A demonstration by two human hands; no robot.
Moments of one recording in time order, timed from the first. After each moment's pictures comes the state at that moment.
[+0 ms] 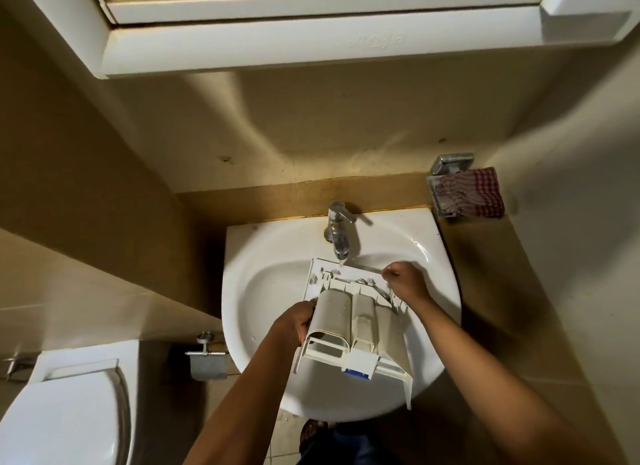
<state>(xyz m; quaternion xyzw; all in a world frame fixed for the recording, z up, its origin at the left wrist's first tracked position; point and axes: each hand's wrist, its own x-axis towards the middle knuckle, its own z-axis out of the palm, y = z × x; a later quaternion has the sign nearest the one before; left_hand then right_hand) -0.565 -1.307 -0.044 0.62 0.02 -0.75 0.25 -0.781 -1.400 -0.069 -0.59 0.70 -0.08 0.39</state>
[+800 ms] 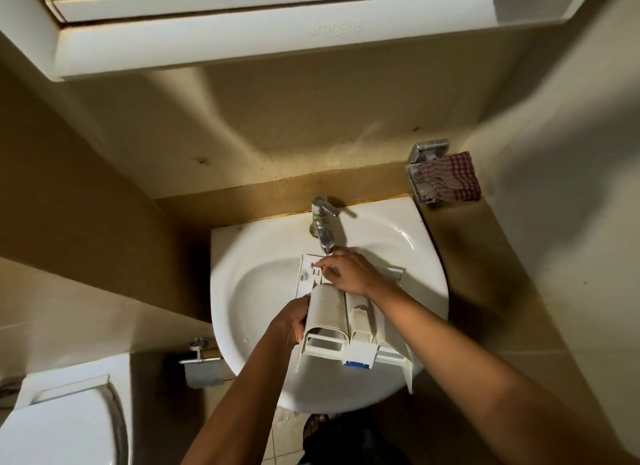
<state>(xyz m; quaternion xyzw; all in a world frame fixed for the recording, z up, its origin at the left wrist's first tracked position) -0.576 -1.303 -0.042 0.62 -0.02 -0.74 0.26 -0.715 -1.388 -0.044 -0.81 0.48 -0.03 0.33</state>
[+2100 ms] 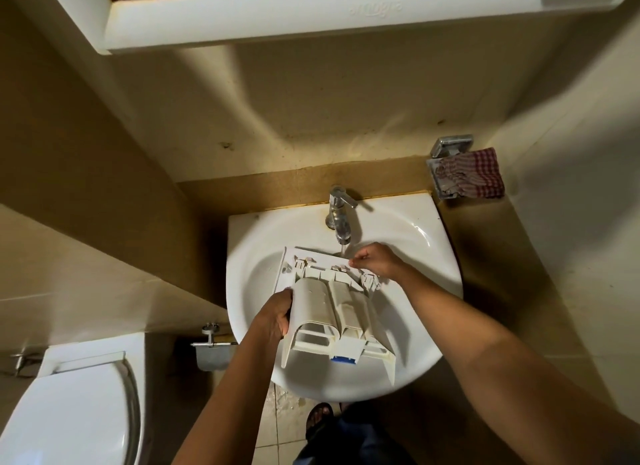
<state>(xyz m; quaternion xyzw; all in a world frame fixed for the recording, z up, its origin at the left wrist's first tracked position) -0.535 -1.285 -0.035 0.69 0.00 -0.67 0.29 -0.740 -1.414 -0.074 -0.66 0.57 -0.03 0.49</state>
